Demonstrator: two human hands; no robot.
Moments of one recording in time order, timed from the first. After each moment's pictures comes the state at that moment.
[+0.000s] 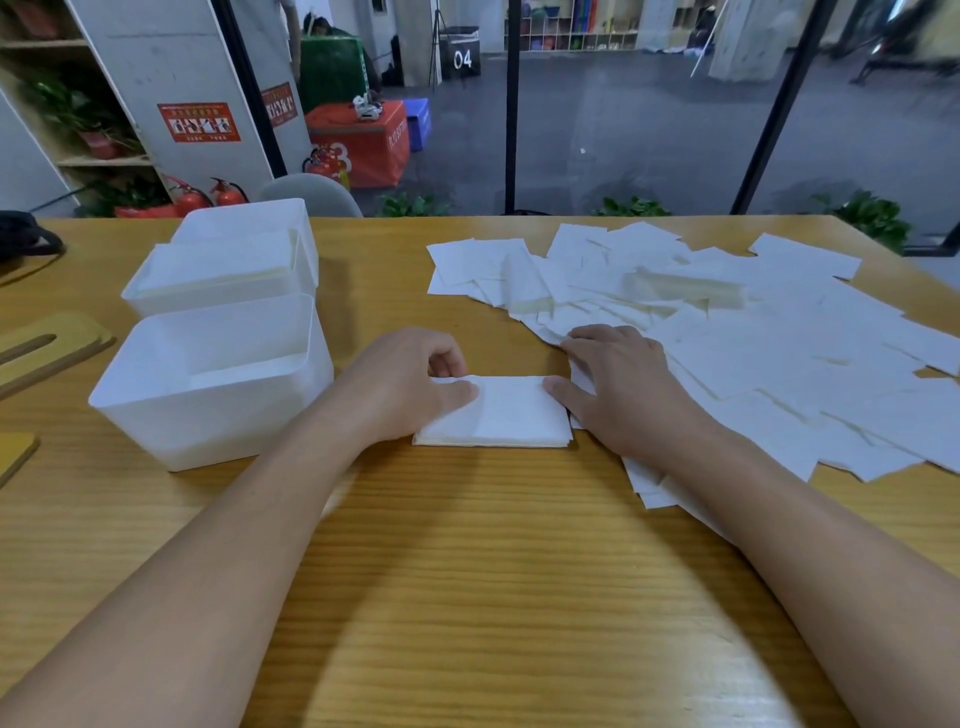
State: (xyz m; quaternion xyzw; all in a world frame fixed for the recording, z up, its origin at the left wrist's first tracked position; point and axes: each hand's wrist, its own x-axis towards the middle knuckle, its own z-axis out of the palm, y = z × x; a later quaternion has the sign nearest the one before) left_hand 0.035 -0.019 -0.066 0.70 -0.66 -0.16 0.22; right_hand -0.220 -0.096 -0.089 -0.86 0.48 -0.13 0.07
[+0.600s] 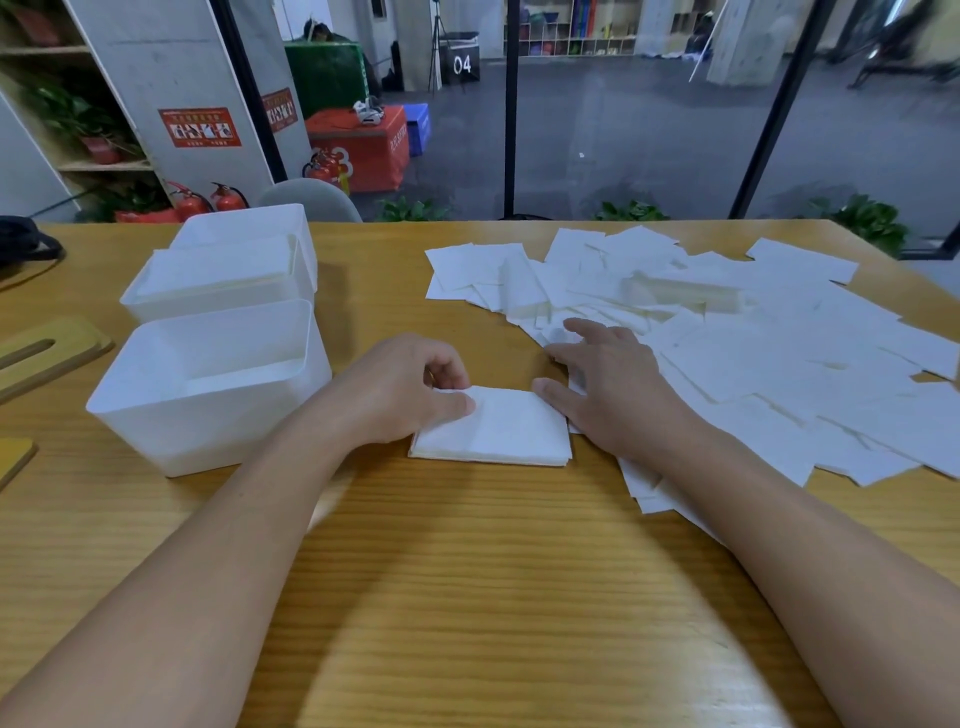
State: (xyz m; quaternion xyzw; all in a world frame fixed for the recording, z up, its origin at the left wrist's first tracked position) left_hand 0.039 -0.020 -0.063 0.69 -0.66 -0.21 0.22; right_hand -0.215 -0.101 -0.090 -0.86 0.48 -0.14 0.11
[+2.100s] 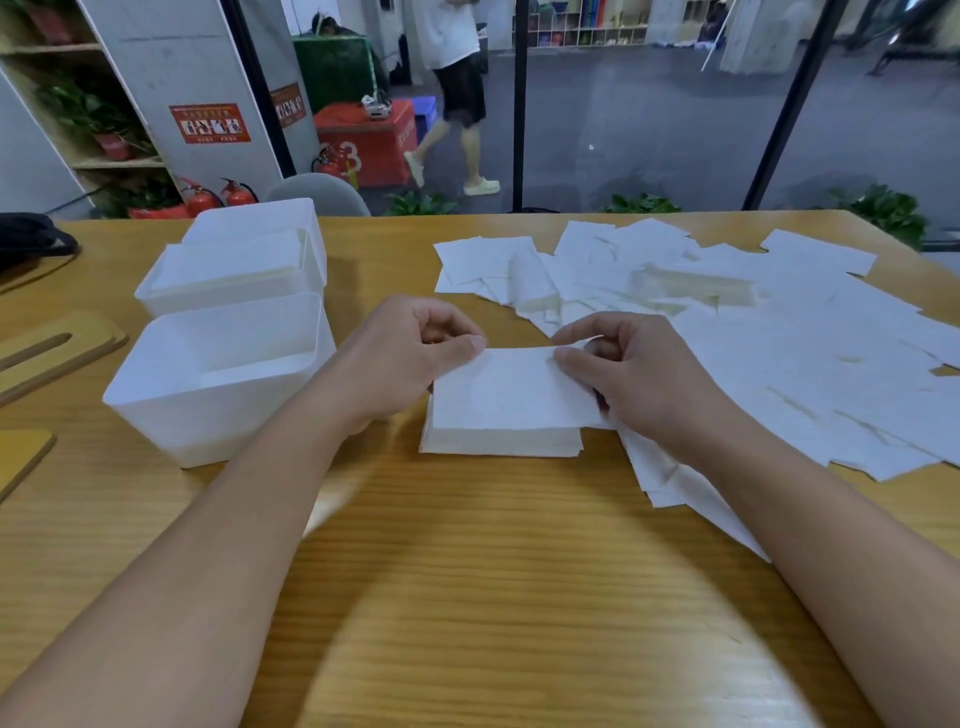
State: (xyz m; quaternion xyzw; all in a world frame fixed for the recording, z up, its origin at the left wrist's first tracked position) left_hand 0.037 -0.015 -0.047 0.62 -0.62 -0.29 0.39; right_hand -0.224 -0.081 -0.068 -0.71 0.43 -0.34 0.43
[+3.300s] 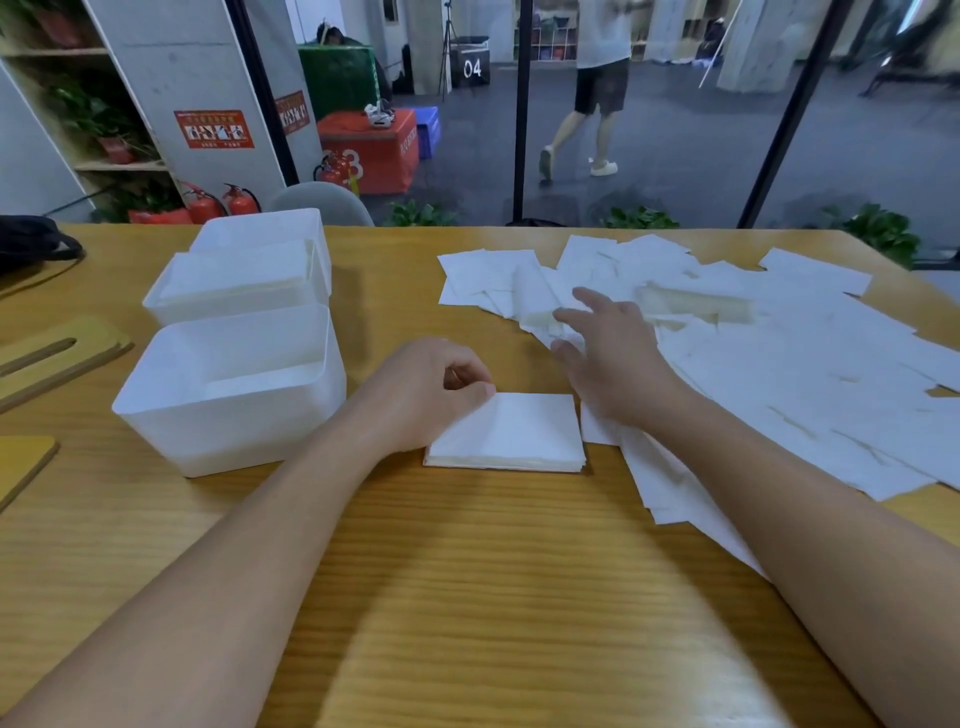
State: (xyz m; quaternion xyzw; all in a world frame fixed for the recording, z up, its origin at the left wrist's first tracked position) left_hand 0.036 -0.025 -0.073 0.67 -0.67 -0.17 0.27; right_hand -0.189 -0.130 -0.076 -0.83 0.51 -0.19 0.10
